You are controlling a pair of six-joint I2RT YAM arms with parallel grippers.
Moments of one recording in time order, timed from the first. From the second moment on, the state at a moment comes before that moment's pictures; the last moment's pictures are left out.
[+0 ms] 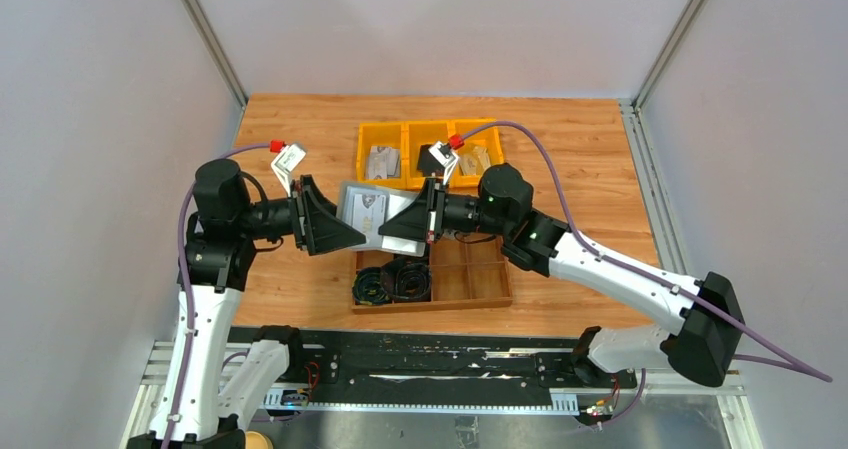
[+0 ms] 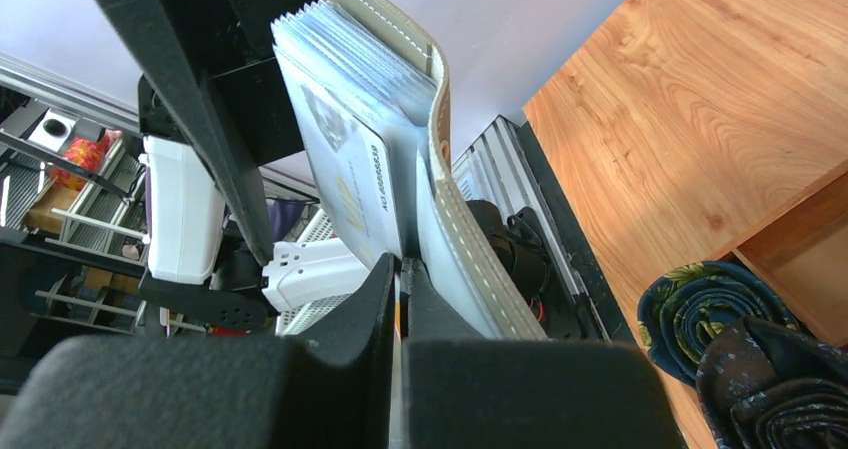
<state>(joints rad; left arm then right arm) -0.05 0.77 1.01 -0.52 1.27 -0.47 0.94 1.27 1.03 0.24 -0.48 0.90</state>
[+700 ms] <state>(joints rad) -0.05 0.80 1.01 -0.45 1.32 -0.58 0.93 1.14 0.91 0.33 -0.49 0.90</state>
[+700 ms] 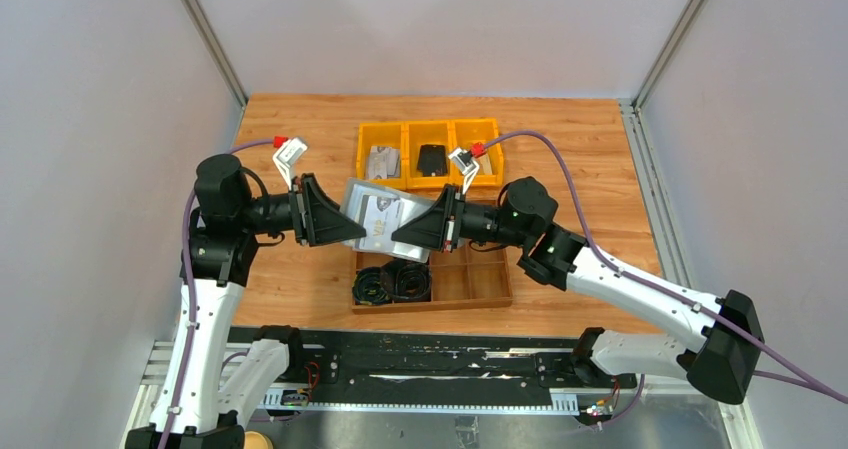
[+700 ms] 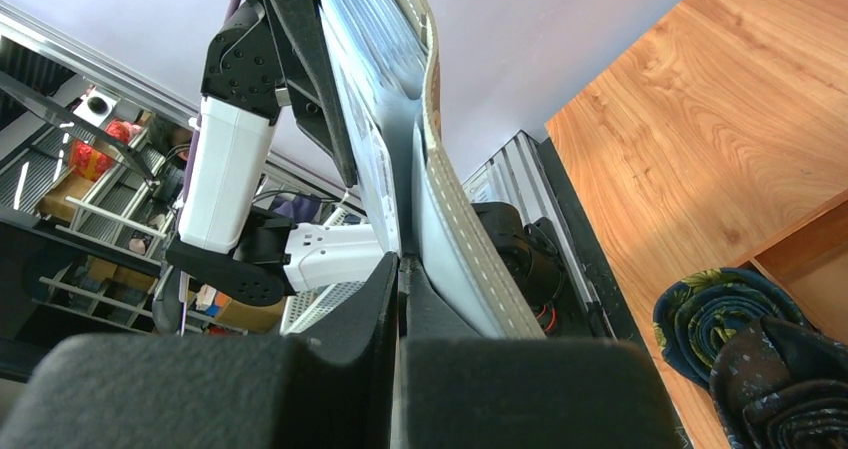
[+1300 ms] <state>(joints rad) -0.05 0.78 1.01 -0.36 1.26 -0.66 0.91 1.20 0.93 0.46 -0.51 1.00</state>
